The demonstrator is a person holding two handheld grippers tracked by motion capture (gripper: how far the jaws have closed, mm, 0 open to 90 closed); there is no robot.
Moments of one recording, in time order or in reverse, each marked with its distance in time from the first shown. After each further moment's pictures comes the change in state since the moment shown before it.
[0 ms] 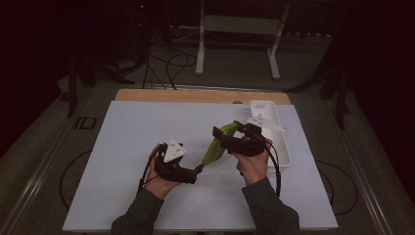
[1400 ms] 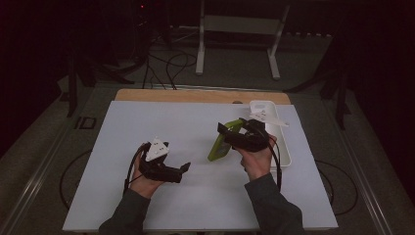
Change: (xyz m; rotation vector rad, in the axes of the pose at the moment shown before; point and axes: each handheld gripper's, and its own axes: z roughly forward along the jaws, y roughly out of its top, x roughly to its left) left arm 0.026 -0.013 -0.027 -0.010 0.026 -0.022; right arm -0.012 0.008 0.002 0.022 -0.070 -0.012
